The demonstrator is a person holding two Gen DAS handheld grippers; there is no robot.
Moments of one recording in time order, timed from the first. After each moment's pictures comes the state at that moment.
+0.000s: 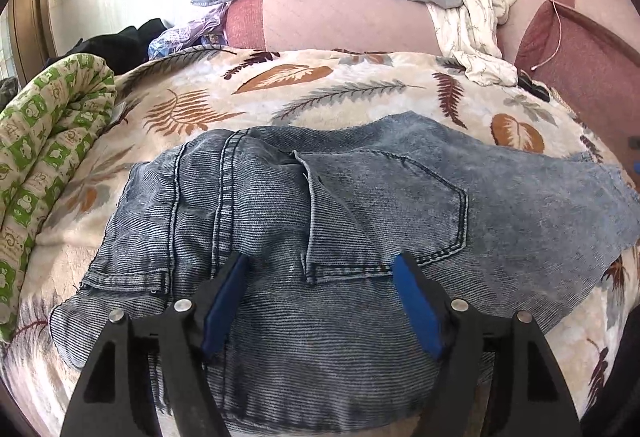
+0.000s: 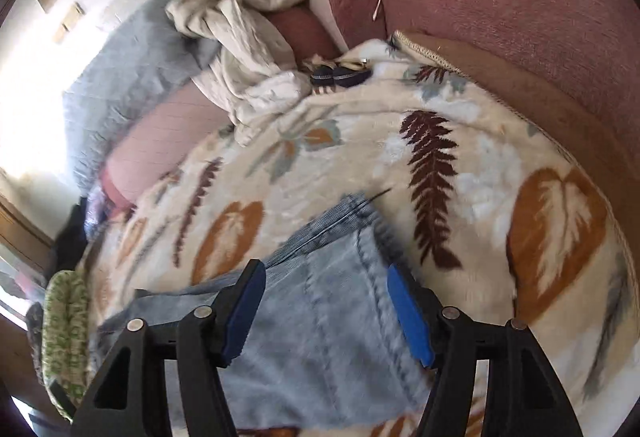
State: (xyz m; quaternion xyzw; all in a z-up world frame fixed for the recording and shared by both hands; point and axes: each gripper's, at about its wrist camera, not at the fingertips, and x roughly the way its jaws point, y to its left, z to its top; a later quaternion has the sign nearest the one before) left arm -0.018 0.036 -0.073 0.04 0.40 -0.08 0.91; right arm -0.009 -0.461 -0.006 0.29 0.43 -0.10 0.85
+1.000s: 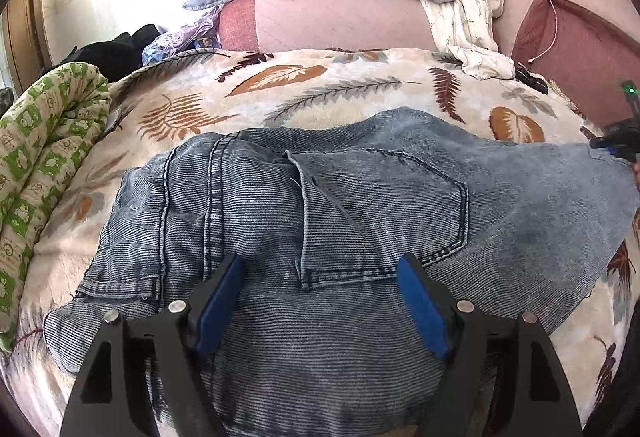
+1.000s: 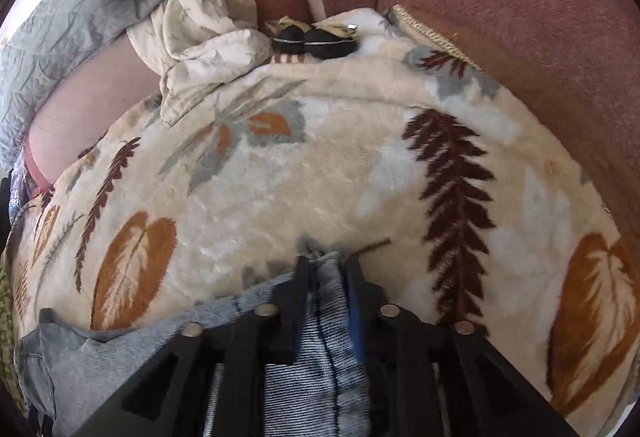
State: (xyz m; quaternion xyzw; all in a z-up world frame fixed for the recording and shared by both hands) left arm -0.015 0.029 -0.077 0.05 0.40 -0.08 0.91; right arm 0.068 -0.481 -0.070 0.20 0.49 -0.18 0.83
